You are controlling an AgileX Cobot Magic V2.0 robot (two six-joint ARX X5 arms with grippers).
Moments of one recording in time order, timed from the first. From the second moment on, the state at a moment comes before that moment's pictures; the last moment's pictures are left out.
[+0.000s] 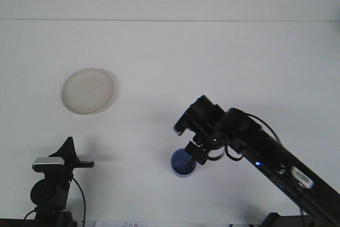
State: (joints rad) left arm -0.06 0.00 0.03 0.02 -0.12 0.01; right arm 0.76 1.40 1.52 -1.28 -0.03 -0.10
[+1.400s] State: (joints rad) left arm -0.09 0.47 0.71 -0.37 0.27 -0.27; right arm 0.75 0.28 0.73 -0.75 -0.03 -0.01
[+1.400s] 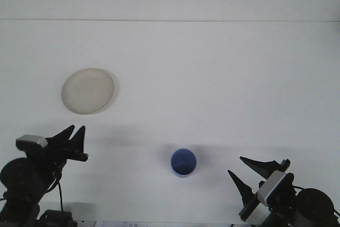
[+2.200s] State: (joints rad) left arm -0.85 1.57 1.43 -0.87 0.27 -0.10; right arm 0.75 0.28 0.73 -0.75 -0.03 -0.02
